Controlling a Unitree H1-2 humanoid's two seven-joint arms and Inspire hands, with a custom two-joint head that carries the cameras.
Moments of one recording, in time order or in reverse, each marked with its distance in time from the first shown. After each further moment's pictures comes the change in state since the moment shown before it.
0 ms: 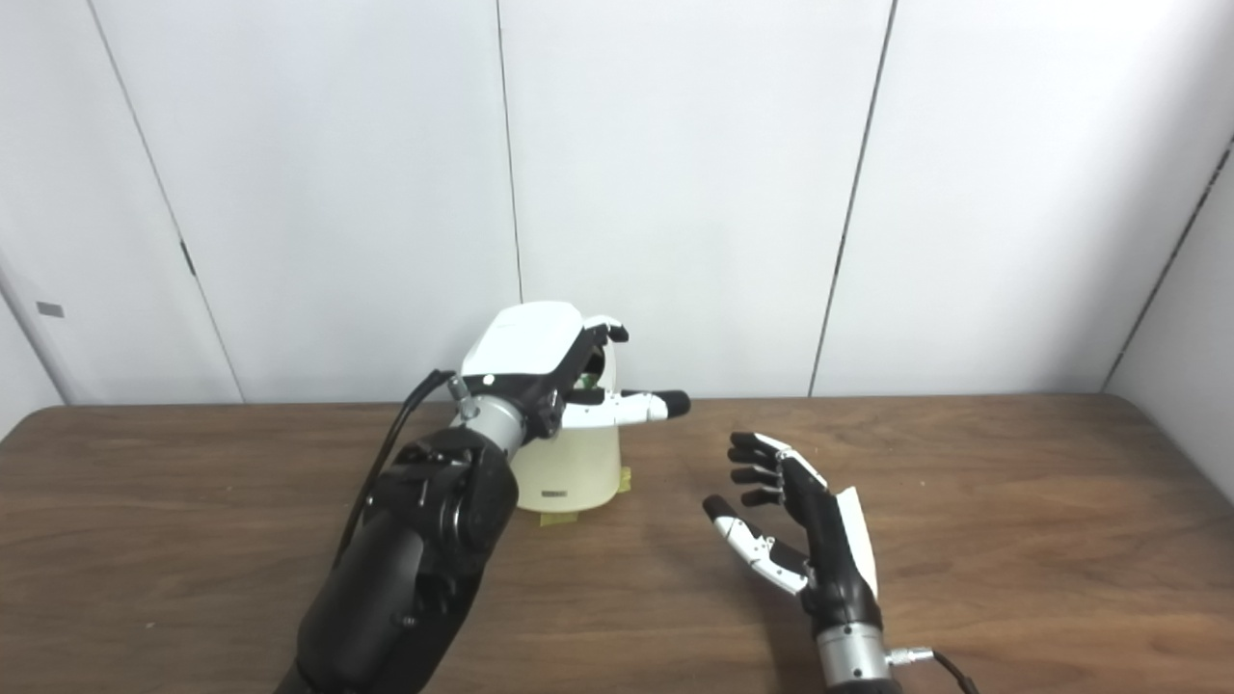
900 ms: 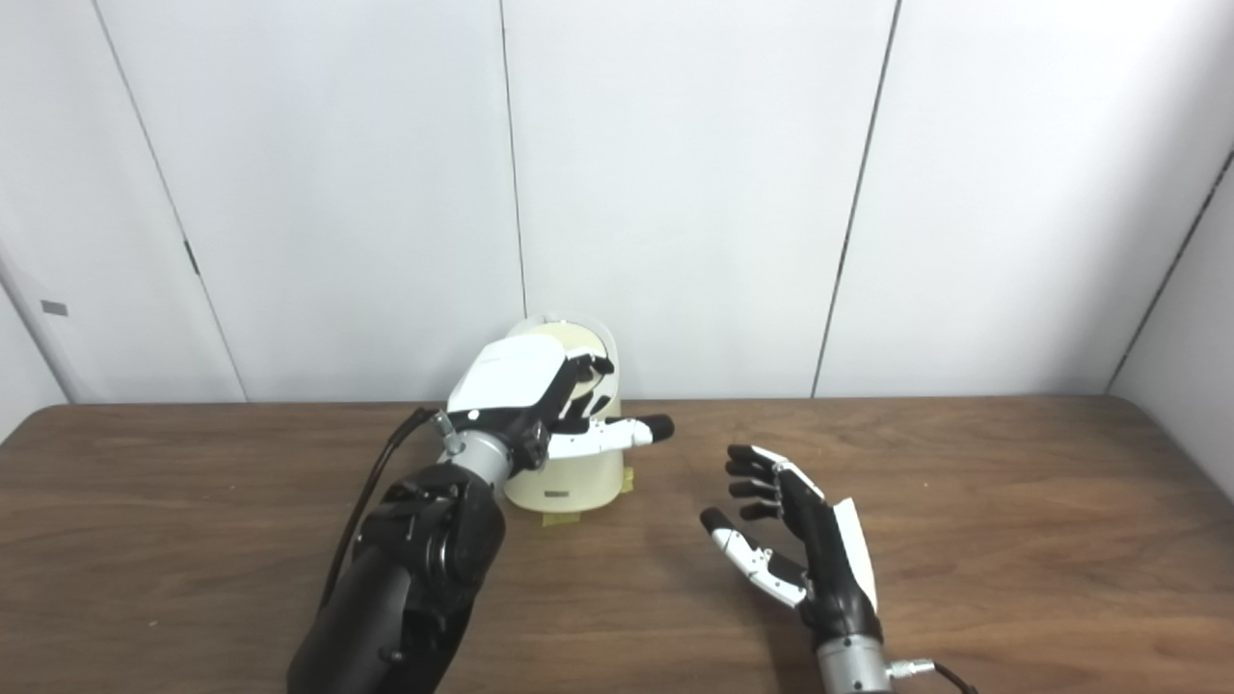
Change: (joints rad) left arm 0.072 -0.005 0.012 -0.001 -0.023 0.001 0.058; right arm 0.036 0.003 0.000 -0.054 -0.009 0.071 0.020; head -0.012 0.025
